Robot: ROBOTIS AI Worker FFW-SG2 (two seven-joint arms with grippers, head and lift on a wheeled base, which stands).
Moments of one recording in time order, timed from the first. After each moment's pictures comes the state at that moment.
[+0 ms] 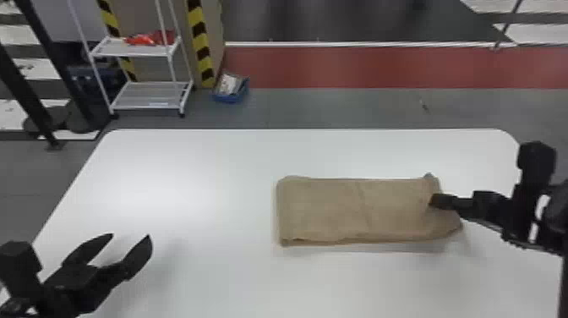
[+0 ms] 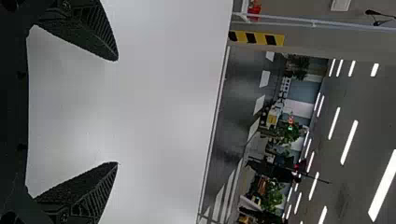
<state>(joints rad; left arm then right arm) 0.38 0.05 0.43 -1.85 0.21 0.32 -0.58 -0.31 -0.01 -0.43 -1.65 0.14 1.36 0.52</state>
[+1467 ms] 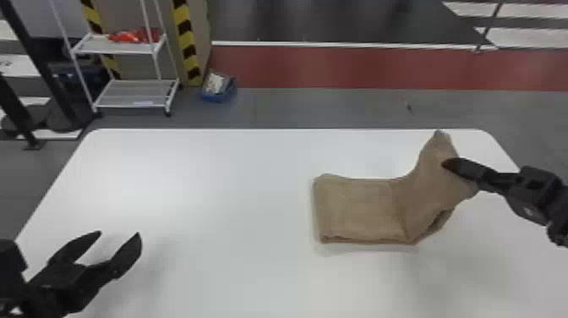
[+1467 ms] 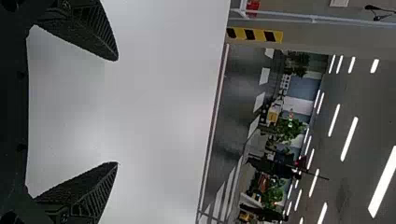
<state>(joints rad) 0.37 0.04 0.42 -1.86 0.20 0.33 -0.58 -0.25 -0.02 -0.72 -1.97 -0.38 1.57 0.55</state>
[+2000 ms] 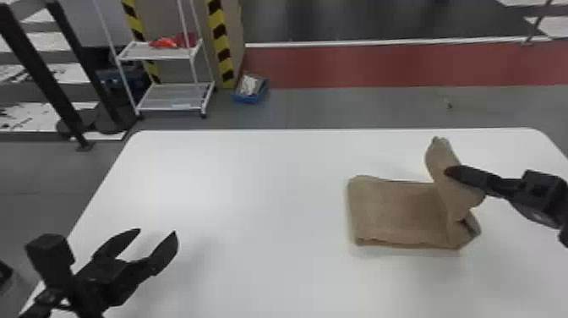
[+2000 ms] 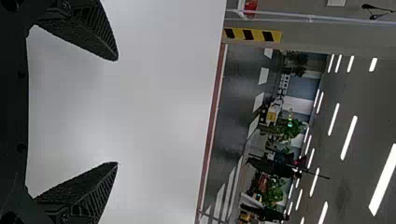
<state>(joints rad) 0.40 0.04 0.43 -1.91 0.20 0.35 -0.58 -0.21 0.00 -0.55 -1.97 -0.35 1.52 0.55</state>
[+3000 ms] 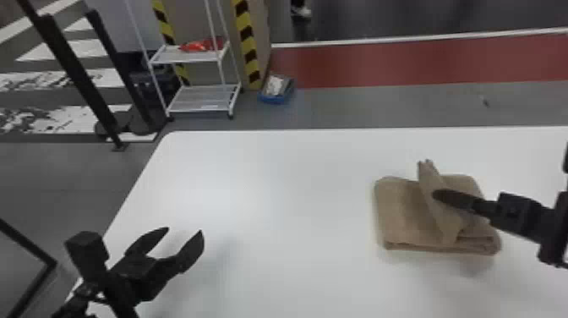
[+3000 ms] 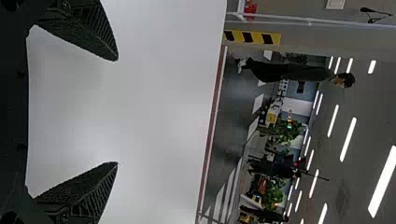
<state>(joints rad) 0.40 0.04 0.44 -1.90 0.21 0.34 -0.59 -0.12 0.00 -0.33 -1.88 -0.29 1.32 0.55</state>
